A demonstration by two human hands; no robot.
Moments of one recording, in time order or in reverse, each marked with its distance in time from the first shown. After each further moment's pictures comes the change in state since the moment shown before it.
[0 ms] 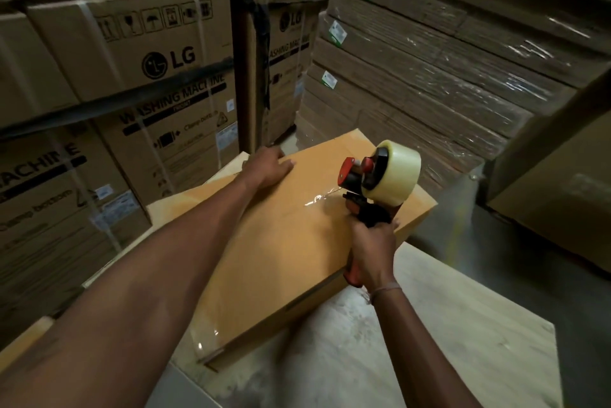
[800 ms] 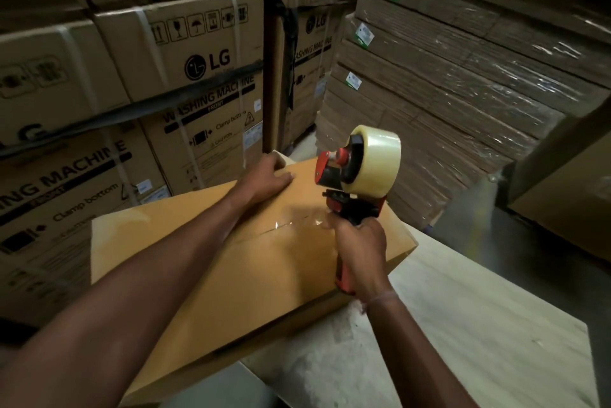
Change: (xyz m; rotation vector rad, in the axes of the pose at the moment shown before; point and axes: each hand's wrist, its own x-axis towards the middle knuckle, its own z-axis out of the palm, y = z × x) left_hand -0.073 -0.083 -0.047 -0.285 0.033 0.068; right_hand -0.096 -0.044 0.077 -0.037 -0.125 0.156
